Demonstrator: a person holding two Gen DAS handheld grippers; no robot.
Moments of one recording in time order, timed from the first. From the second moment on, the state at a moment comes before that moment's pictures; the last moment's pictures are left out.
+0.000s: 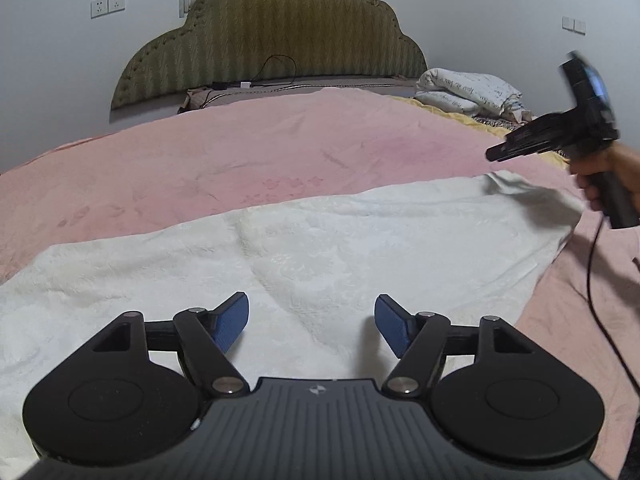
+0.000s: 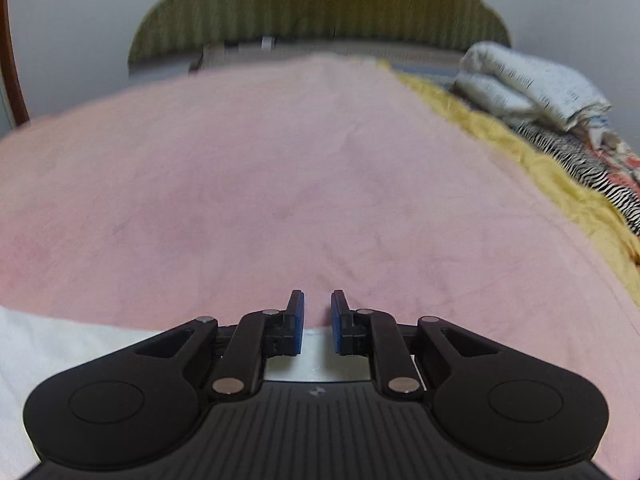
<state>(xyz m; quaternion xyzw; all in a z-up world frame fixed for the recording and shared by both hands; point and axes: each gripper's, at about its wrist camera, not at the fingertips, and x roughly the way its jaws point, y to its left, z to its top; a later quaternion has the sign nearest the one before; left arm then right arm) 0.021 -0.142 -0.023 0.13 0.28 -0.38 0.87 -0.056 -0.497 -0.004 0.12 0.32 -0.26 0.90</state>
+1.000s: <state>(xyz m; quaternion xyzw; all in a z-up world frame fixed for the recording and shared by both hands) 0.022 -0.136 -0.047 0.12 0.30 -0.32 0.89 -0.158 -0.398 -0.014 0.19 0.26 -0.17 0.93</state>
